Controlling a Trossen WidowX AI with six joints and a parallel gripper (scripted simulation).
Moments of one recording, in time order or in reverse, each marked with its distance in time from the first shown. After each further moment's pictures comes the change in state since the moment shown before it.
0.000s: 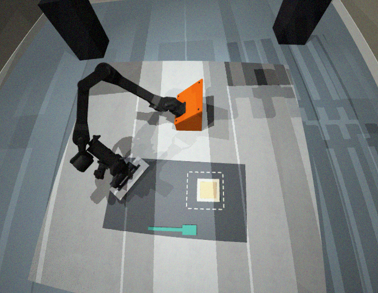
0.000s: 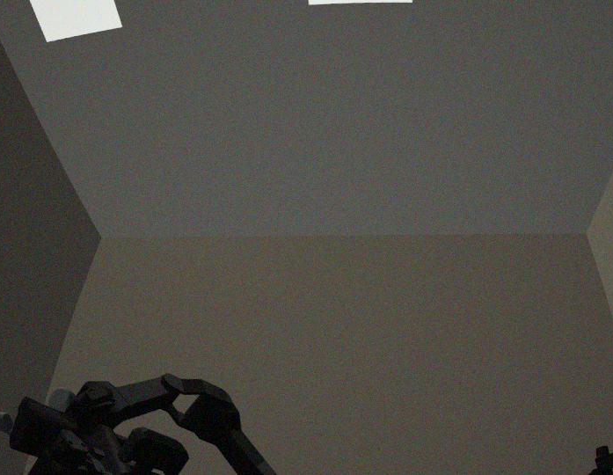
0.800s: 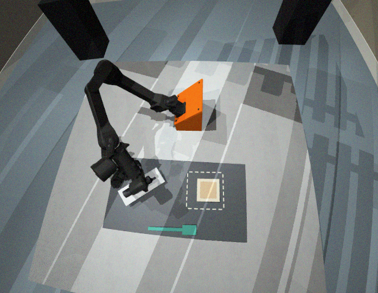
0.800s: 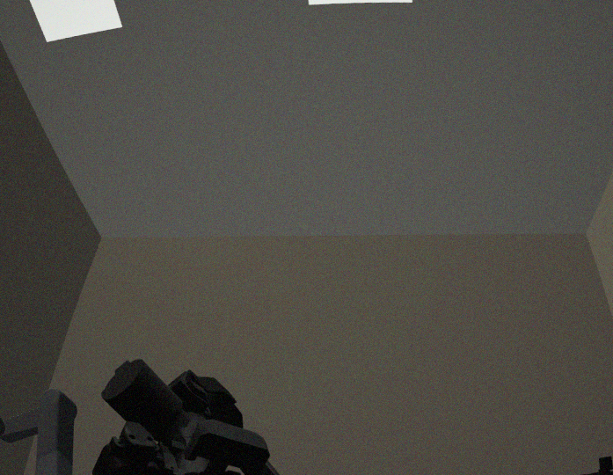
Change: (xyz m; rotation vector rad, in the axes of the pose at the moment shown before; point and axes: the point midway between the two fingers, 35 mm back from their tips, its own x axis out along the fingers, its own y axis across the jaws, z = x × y) arm 0.073 0.061 -0.006 0.210 -0.262 -0.172
